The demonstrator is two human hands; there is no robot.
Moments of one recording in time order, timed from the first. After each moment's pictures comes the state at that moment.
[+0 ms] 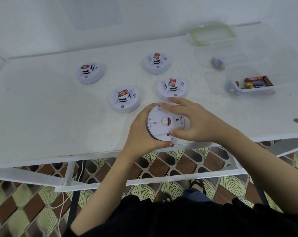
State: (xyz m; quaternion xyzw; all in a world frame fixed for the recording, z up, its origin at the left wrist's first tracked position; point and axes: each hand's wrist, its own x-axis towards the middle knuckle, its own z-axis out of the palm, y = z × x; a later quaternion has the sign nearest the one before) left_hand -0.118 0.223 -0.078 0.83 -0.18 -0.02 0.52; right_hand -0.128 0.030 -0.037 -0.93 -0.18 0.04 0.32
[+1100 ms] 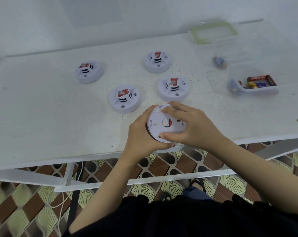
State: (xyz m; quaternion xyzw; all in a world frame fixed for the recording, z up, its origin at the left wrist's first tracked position) left_hand -0.119 0.227 -0.081 0.84 -0.17 -0.01 0.51; right_hand -0.135 0.053 -0.050 -0.93 -0.19 -0.12 0.30
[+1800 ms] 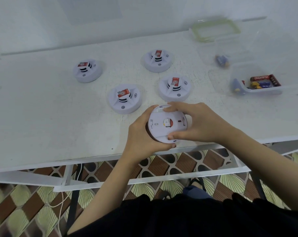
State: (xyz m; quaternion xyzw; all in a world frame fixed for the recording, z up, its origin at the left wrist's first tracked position) left_hand -0.117 0.227 -0.076 0.83 -0.19 0.01 0.53; right_hand -0.117 0.034 -0.043 -0.92 -0.19 -0.01 0.34
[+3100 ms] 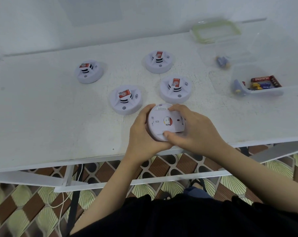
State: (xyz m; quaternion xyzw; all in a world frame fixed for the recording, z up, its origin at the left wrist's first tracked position) left_hand -0.120 0.224 -0.080 0.80 -0.15 0.01 0.58; right_hand -0.138 0.056 -0.058 -0.94 -0.11 -0.10 0.31
